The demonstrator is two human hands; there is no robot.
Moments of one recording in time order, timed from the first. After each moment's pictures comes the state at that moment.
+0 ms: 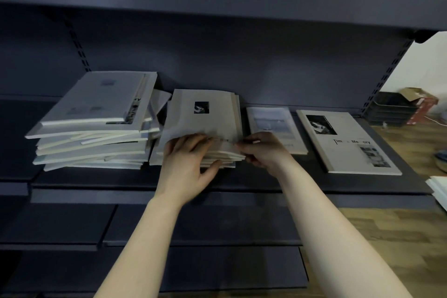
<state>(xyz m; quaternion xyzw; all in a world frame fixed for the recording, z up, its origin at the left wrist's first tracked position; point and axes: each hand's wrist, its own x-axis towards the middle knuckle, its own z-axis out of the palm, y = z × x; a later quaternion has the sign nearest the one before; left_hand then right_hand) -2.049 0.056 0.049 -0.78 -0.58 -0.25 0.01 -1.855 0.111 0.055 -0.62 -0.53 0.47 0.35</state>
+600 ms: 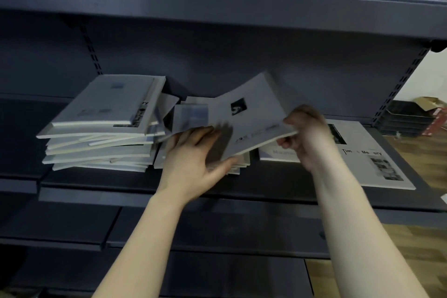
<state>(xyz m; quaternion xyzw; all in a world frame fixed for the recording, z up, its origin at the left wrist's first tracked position) -2.043 0.057 0.074 -0.77 -0.56 -0.30 0.05 -1.824 0.093 0.122 -0.49 -0.44 0.48 0.58</state>
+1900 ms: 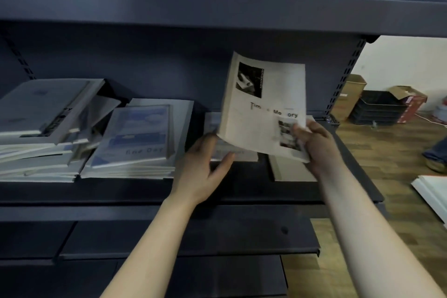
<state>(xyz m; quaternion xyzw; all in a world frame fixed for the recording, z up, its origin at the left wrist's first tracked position) -1.889 0.085 0.040 -0.76 -0.51 -0.39 -0.09 -1.637 0.122 0.069 -0.48 -0.33 0.51 0.63</state>
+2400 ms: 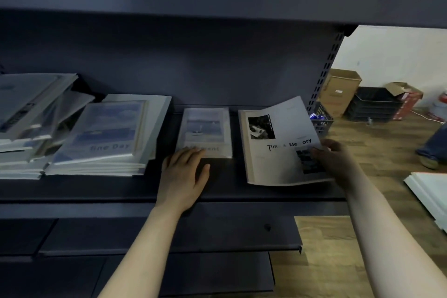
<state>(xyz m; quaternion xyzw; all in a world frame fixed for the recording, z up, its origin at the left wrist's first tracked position) -1.853 0.092 -0.009 -0.76 -0.62 -0.22 0.01 -1.506 0.125 0.017 -0.67 -0.47 0.32 0.47</state>
